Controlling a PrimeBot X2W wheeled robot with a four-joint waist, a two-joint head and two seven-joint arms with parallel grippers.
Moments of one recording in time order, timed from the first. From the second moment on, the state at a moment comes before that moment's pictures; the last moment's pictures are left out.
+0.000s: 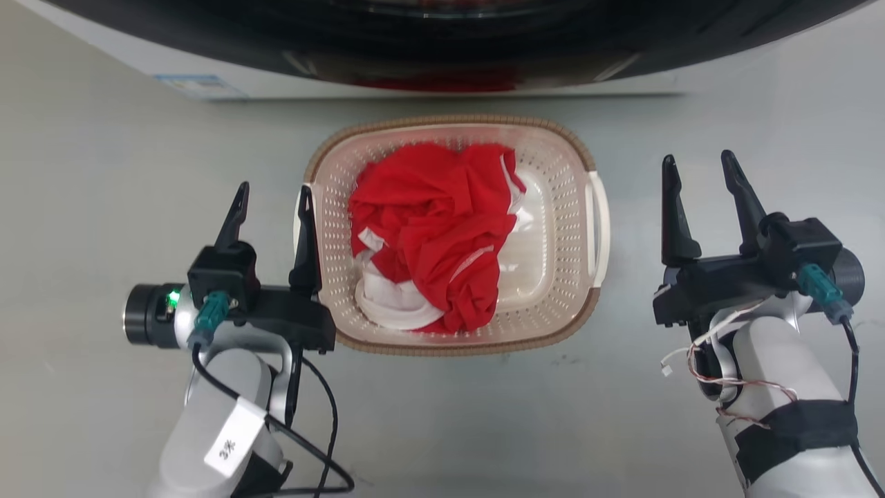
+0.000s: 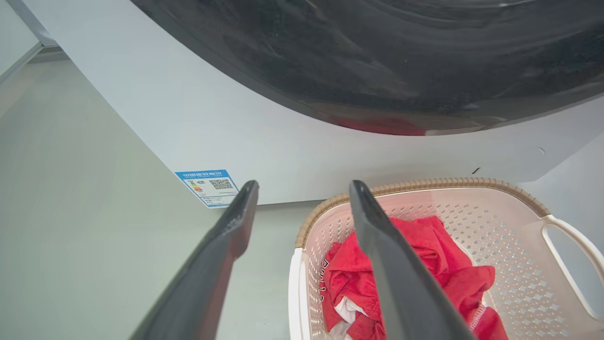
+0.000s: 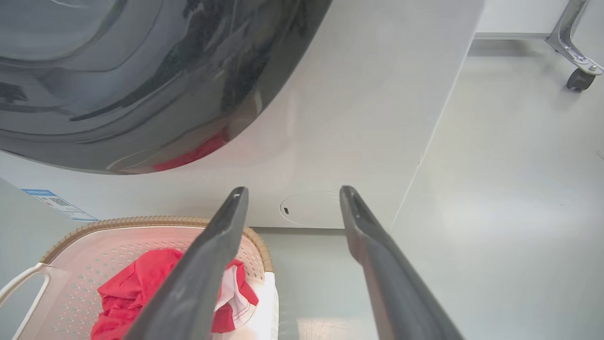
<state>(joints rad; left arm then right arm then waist) -0.52 0.04 -0.20 0.48 -0.19 0.10 -0.25 -0.55 -0.09 0.16 0.42 0.17 -0.02 -0.26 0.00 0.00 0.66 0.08</state>
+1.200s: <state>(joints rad) -0.78 0.03 -0.31 0.83 -0.38 0.11 -0.25 -0.77 -0.08 0.24 0.69 0.17 0.00 -0.26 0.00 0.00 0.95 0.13</state>
